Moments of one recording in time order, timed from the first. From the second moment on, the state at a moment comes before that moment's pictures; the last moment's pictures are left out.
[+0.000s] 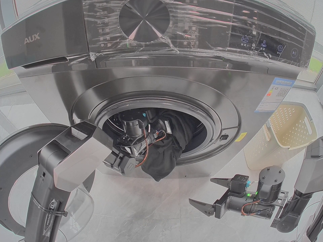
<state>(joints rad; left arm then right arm) -0.52 2.52 -1.49 -1.18 -0.13 -0.23 0.71 1.99 -0.15 -1.54 0.10 0.08</state>
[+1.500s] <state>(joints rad) -0.55 2.48 -1.40 -0.98 -0.16 -0.29 0.72 2.00 -0.15 -1.54 0.10 0.08</state>
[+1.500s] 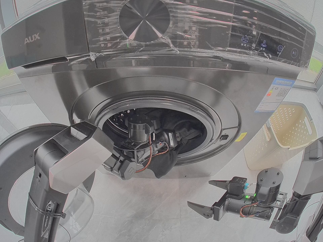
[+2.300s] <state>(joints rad) -0.46 2.61 -1.77 -1.08 -0.01 -0.30 0.72 2.02 -0.16 -1.54 0.10 0.08</state>
